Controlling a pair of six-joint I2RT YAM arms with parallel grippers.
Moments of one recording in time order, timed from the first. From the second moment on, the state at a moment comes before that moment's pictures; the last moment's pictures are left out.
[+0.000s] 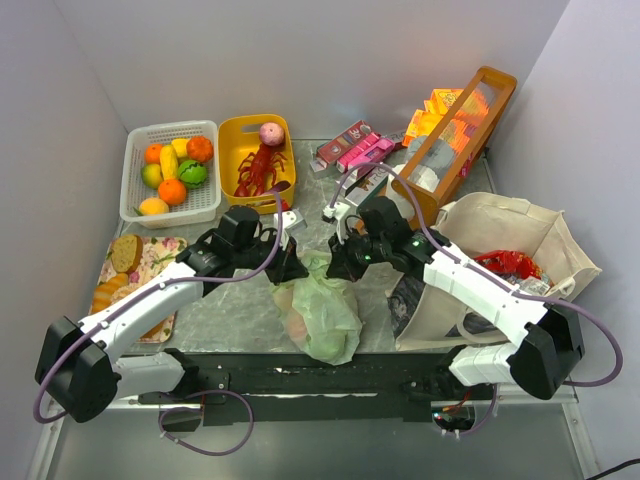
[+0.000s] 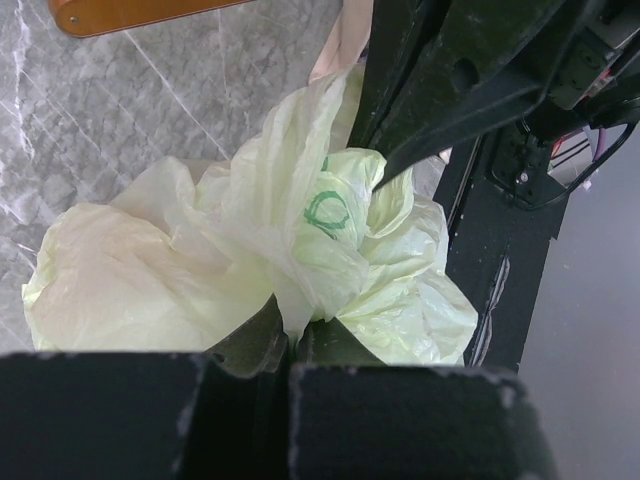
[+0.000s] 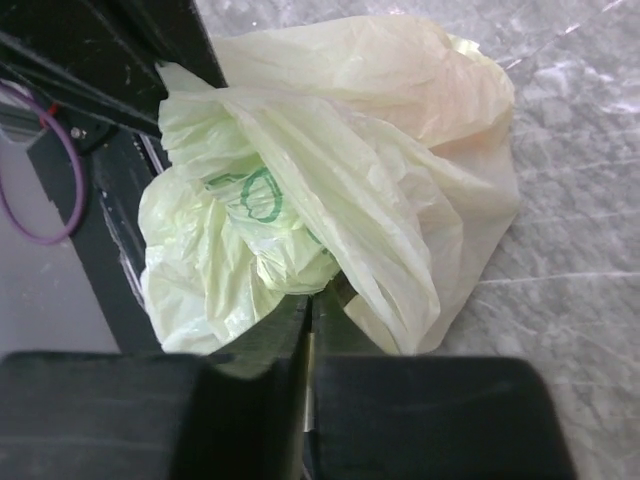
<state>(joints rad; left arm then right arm) -0.63 1.19 0.87 -0.24 0.60 -0.04 0.70 1.29 1.06 -0.52 -0.47 -0.03</state>
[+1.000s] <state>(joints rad) -0.60 0.94 0.84 -0.29 0.38 -0.12 0.78 1.24 1.22 -0.69 -0.16 -0.10</state>
